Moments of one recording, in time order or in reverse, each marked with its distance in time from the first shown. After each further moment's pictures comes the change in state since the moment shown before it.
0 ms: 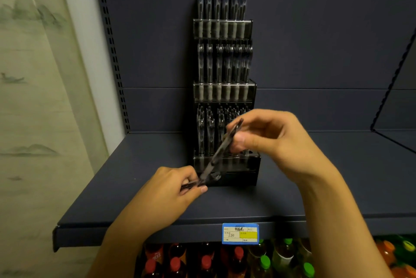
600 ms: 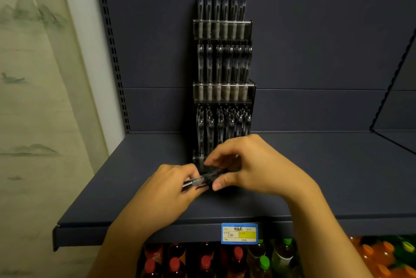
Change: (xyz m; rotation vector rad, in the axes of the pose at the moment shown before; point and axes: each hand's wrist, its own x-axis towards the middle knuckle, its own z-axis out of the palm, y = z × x) left_hand 0.004 0.000 0.001 0.019 0.020 0.021; right_hand 0.003 0.011 0.024 -0.774 -0.325 0.147
